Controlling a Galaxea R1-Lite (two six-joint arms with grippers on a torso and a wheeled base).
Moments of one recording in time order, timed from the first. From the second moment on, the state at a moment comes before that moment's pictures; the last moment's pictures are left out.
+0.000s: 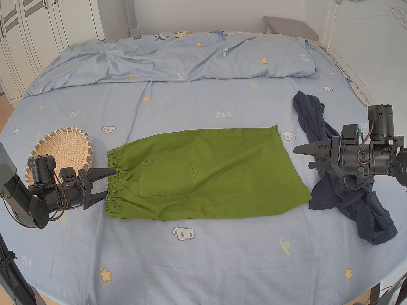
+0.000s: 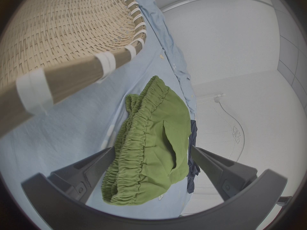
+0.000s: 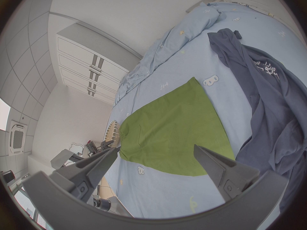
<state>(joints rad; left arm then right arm) 0.16 2.00 -0.60 -0.98 -0.81 -0.81 0.17 1.66 -0.90 -0.24 0.59 0.48</state>
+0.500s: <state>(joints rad) 0.15 2.08 -0.59 -1.11 -0.80 -0.78 0.19 1.66 -0.90 -0.24 0.59 0.48</state>
